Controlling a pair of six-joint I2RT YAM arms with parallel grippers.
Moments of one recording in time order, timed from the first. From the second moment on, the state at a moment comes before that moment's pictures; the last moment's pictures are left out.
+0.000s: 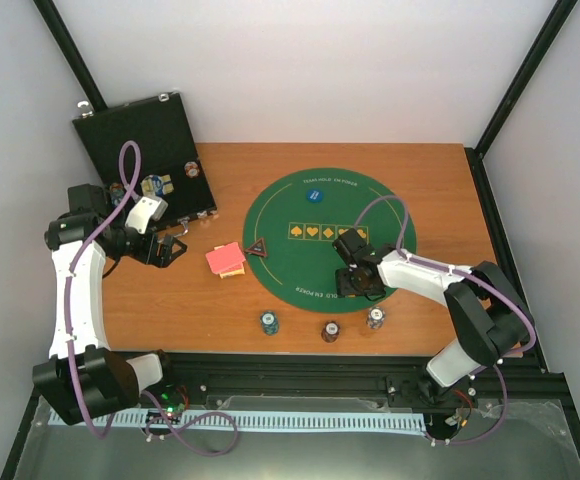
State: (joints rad) left arm 0.30 1.18 1.20 -1.19 0.62 0.59; right arm 0.63 1.56 0.83 -0.59 0.11 0.52
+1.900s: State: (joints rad) left arm 0.30 1.14 1.20 -1.17 0.50 0.57; right arm 0.83 1.52 1.20 -0.90 0.27 0.53
